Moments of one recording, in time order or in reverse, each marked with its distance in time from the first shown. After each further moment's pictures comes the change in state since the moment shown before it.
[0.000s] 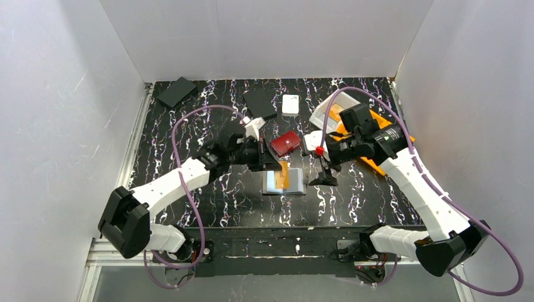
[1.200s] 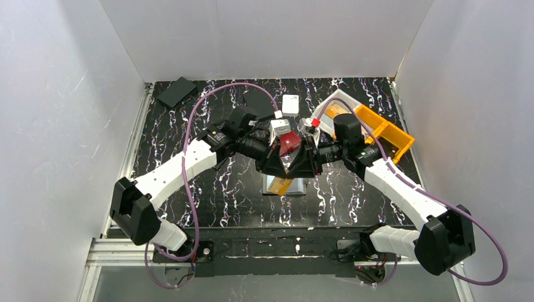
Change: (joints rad) left arm -0.016 0.134 0.410 -0.508 0.510 0.879; right arm -0.015 0.001 -0.437 0.897 -0.363 0.963
